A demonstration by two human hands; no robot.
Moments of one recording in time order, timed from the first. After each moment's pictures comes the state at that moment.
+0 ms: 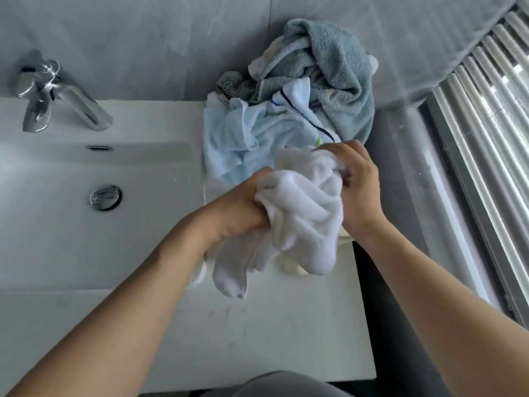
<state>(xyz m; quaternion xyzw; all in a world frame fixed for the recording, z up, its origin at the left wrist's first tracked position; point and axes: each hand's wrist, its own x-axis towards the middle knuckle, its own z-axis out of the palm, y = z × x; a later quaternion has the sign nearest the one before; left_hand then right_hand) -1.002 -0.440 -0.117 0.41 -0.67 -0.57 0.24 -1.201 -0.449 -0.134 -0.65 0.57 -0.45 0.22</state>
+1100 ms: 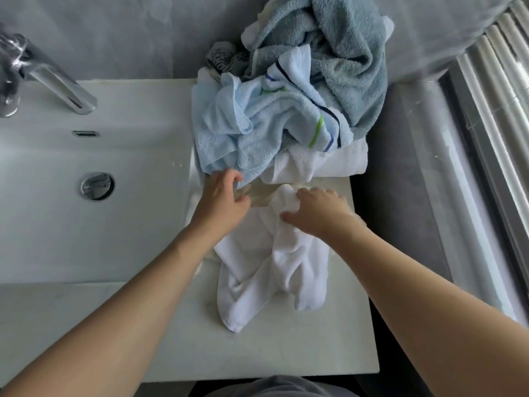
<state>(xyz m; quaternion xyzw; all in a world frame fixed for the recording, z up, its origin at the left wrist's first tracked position) -0.988 -0.449 -0.227 0.69 -0.62 -0.32 0.19 -1.186 -0.457 -0.218 -0.69 0.67 0.15 0.24</state>
